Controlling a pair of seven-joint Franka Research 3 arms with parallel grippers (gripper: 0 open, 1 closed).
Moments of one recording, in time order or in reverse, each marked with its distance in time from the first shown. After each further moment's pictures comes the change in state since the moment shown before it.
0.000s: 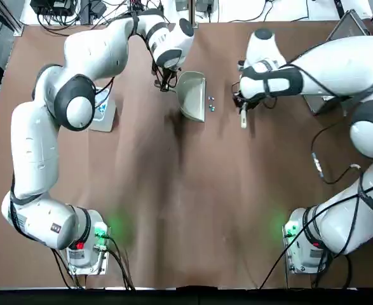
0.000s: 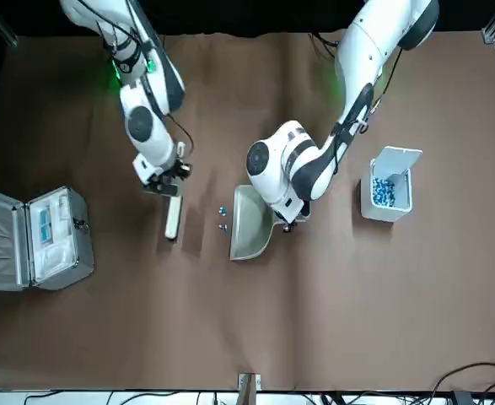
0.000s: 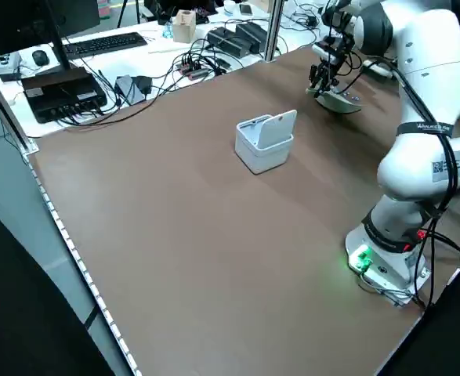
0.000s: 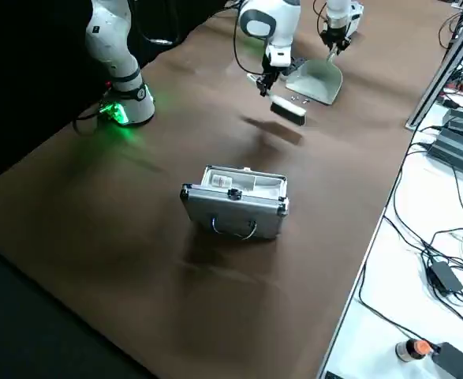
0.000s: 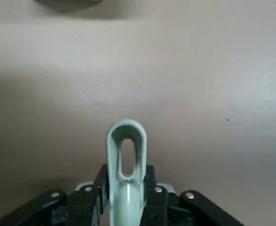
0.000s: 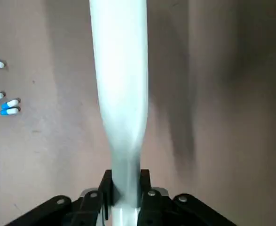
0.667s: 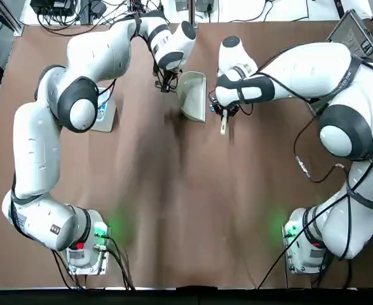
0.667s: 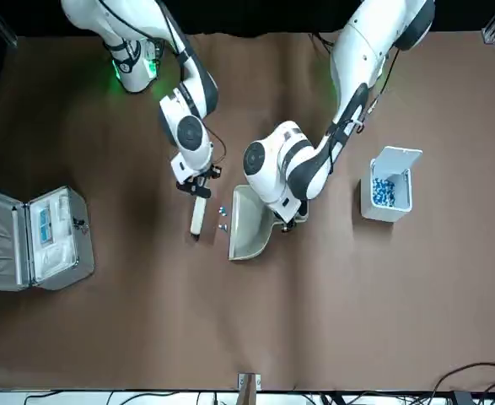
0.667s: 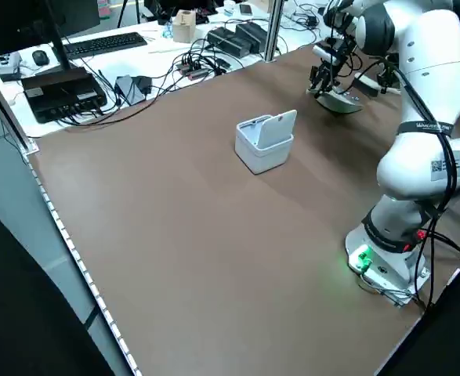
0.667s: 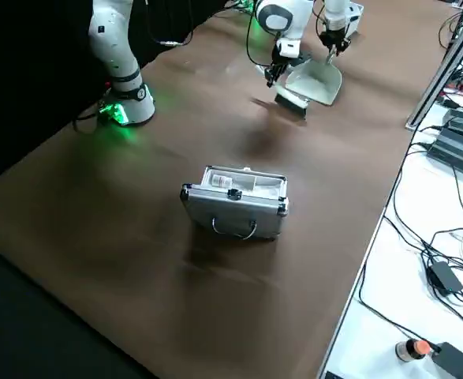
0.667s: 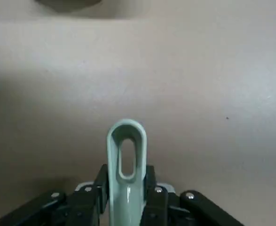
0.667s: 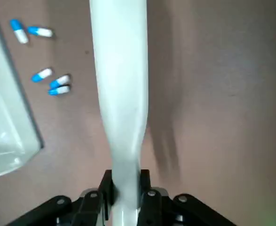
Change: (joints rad) left arm -0.029 0.007 0.023 0.010 0.000 -0.001 -0.003; right arm 0.154 0.192 0.003 0.247 -0.001 -0.120 0.238
